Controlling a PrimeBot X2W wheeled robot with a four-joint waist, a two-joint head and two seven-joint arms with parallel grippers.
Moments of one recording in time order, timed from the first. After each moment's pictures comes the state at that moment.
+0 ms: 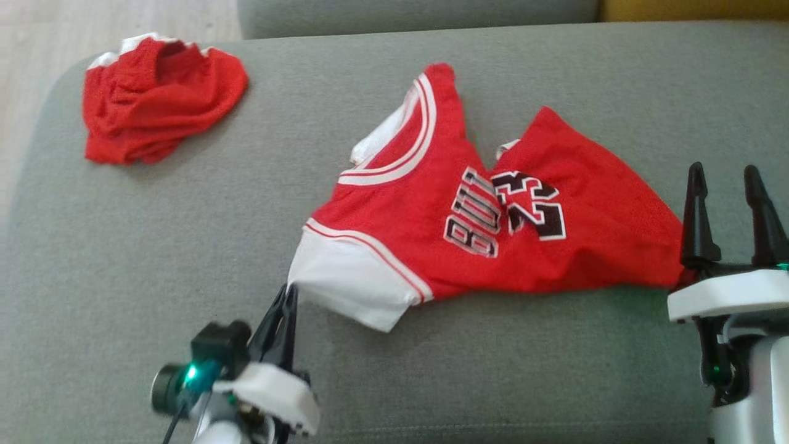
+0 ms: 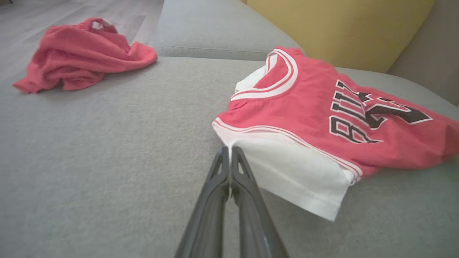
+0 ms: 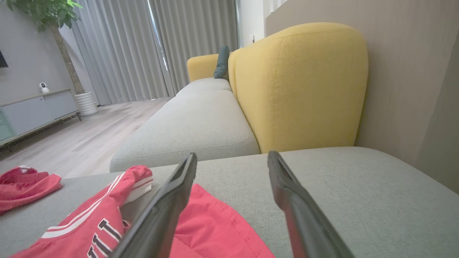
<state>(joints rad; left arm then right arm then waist) -0.11 0.26 -0.63 0.18 -0.50 0.29 -0.23 -0.13 -0.04 -0.16 0.01 0.16 0.12 -0.02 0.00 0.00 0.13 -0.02</state>
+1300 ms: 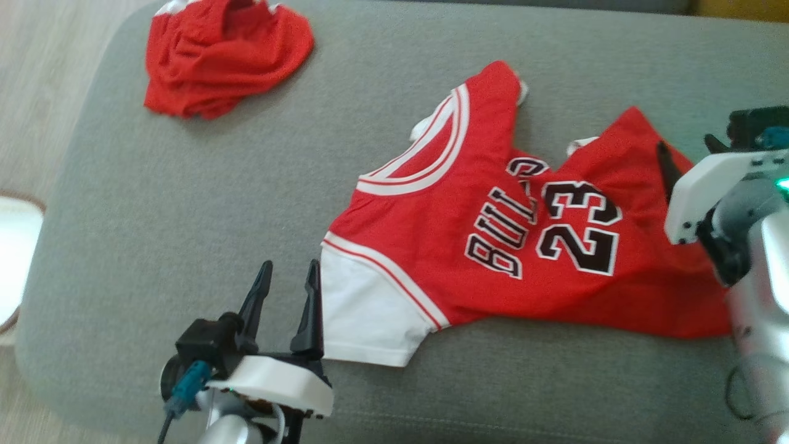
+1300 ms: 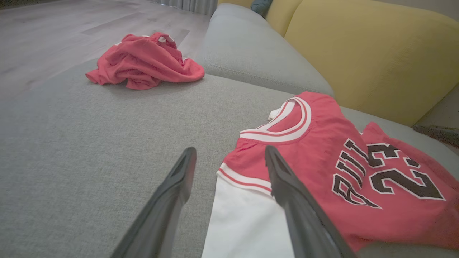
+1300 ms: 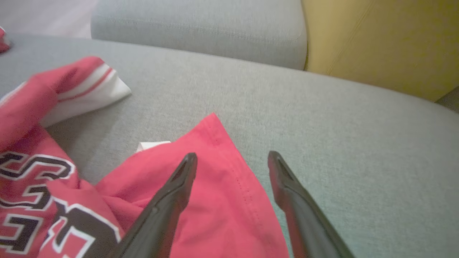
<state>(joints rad) -0.03 0.19 -0.53 0.01 -0.48 0.29 -0.25 -0.57 -0.25 0.00 0.60 0.08 0.12 0.35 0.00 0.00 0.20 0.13</state>
